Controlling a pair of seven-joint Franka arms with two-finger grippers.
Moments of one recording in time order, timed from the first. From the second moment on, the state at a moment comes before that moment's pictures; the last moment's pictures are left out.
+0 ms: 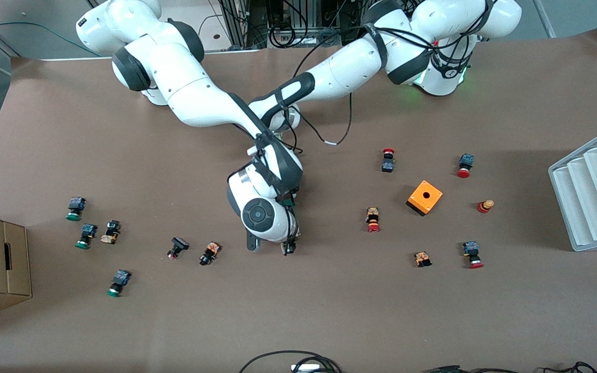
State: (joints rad) left arm -0.86 1.20 -0.47 -1.33 1.88 1.63 -2.43; right arm 0.70 1.02 -0.14 -1.04 0.36 2.03 2.06
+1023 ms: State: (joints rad) left arm -0.86 1.20 -0.47 -1.33 1.88 1.63 -2.43; right arm 0.70 1.02 -0.14 -1.04 0.36 2.04 2.11
